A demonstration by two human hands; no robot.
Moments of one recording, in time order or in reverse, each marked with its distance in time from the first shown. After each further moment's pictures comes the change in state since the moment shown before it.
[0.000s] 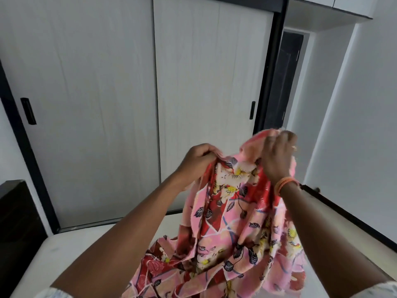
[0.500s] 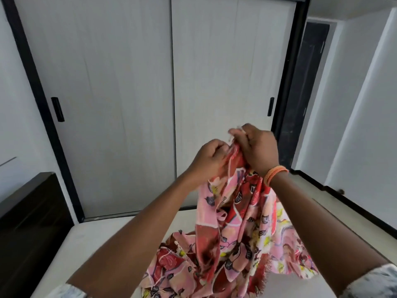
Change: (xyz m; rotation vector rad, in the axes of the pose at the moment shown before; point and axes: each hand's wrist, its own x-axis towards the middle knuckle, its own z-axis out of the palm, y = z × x) left_hand -0.011 -0.002 -0.008 0.059 0.062 0.064; right_hand -0.013 -0.050 0.046 -0.062 -0.105 -0.526
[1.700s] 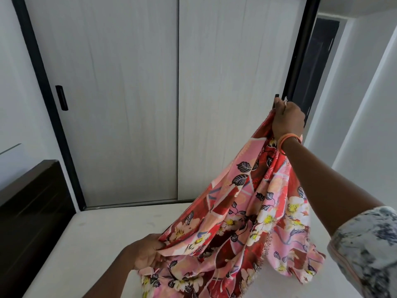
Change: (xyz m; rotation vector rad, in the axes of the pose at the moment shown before) left_hand -0.185 -0.201 -0.083 -0.488 -0.251 -1.111; right_hand 0.055 0.052 -0.011 -0.042 0.151 0.575
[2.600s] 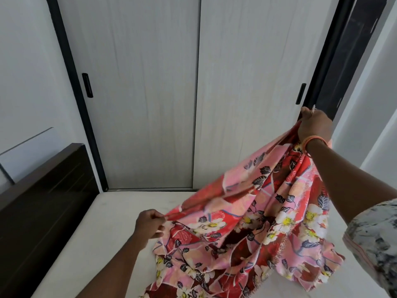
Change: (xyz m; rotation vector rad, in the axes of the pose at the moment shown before) left_hand 0.004 -0.012 -0.025 0.094 0.750 0.342; right_hand 0.009 0.060 0.022 -0.147 -0.086 0.135
